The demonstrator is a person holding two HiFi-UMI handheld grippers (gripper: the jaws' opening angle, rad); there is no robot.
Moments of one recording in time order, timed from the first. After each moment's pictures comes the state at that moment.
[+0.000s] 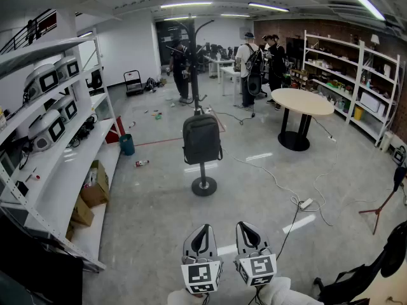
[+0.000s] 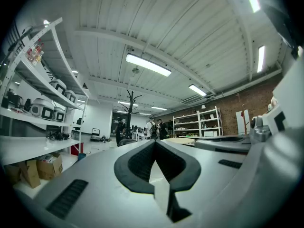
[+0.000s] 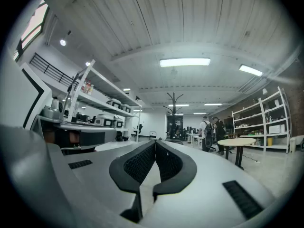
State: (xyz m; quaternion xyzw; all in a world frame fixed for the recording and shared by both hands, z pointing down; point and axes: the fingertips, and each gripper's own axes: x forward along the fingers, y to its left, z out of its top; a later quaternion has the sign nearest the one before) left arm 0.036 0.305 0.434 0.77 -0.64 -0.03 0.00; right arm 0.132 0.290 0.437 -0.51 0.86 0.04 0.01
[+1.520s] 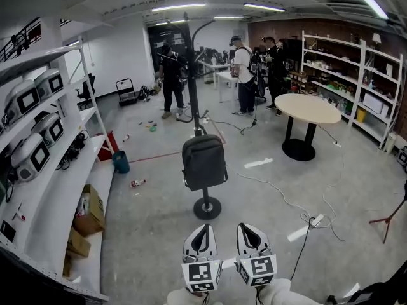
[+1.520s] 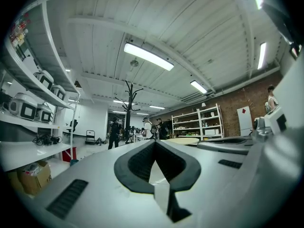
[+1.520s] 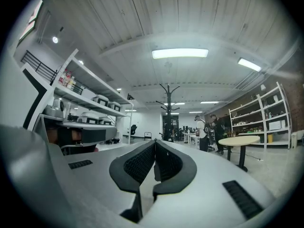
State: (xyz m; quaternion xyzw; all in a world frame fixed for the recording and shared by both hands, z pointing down) left arm -0.024 0.082 0.431 0.79 -0.62 -0.02 -0.02; right arm 0.077 0.074 0.443 -0.54 0.84 0.04 0.02
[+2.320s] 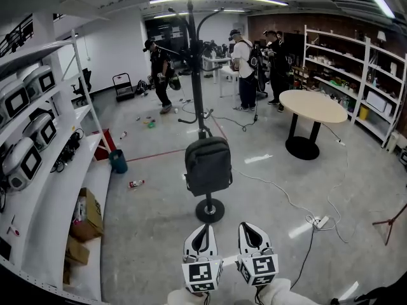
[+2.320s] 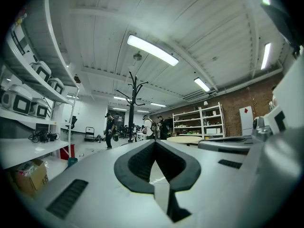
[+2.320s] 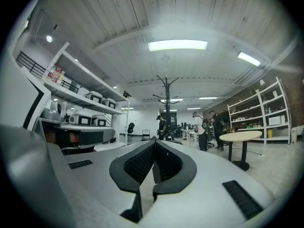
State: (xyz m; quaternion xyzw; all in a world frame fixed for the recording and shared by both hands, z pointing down) left arm -0.063 -0.006 0.449 0.79 -0.62 -0.02 0.00; right arm 0.044 -0.014 0.459 -0.55 0.83 0.01 0.01
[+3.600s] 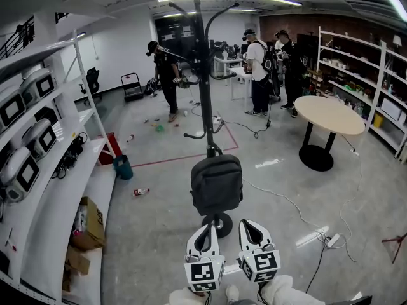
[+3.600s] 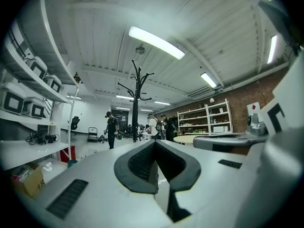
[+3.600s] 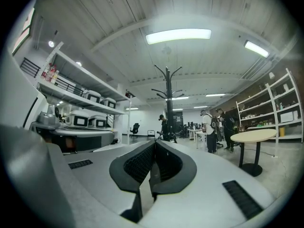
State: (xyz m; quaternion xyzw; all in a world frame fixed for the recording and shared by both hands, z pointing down) left arm -0.077 -0.143 0.453 0.77 -0.64 -0.01 0.00; right arm 0.021 -0.164 0.457 -0.51 0.86 0.01 0.01
